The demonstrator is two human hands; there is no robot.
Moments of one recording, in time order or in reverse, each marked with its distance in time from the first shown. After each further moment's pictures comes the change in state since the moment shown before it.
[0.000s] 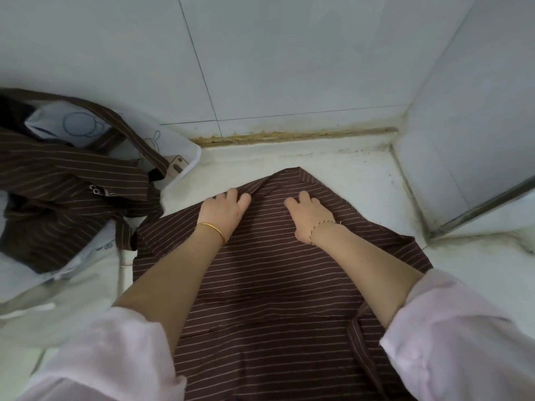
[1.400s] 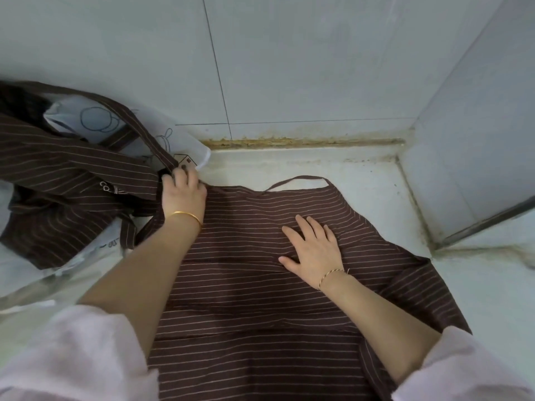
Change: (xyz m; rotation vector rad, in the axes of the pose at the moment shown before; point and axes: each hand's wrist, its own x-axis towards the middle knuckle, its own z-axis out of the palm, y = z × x) left_hand -0.008 -0.061 0.010 0.208 0.005 -0.373; right_hand -0.042 -0.010 0.048 -0.040 0.182 -0.071
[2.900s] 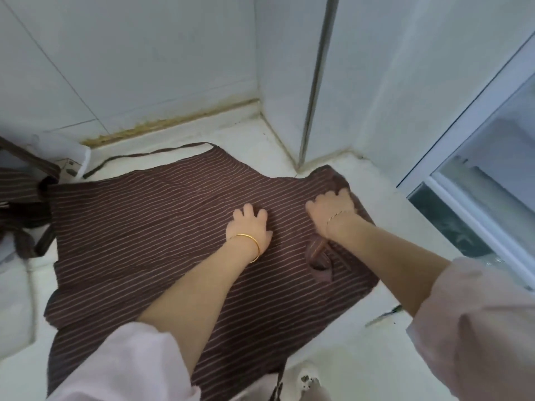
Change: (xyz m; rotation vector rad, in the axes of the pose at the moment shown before) left_hand -0.189 0.225 -0.126 -0.570 -0.119 0.578; right_hand -0.203 0.124 -0.044 -0.356 -0.268 0.441
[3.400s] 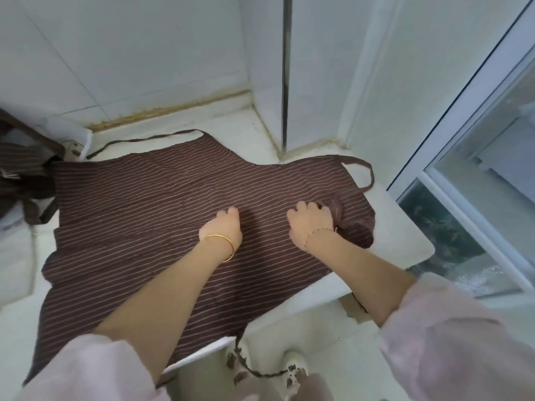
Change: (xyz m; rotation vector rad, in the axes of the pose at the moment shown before) left_hand -0.049 0.027 0.010 -0.118 0.048 -0.226; right_hand -0.045 0.005 0.053 0.246 0.058 -0.083
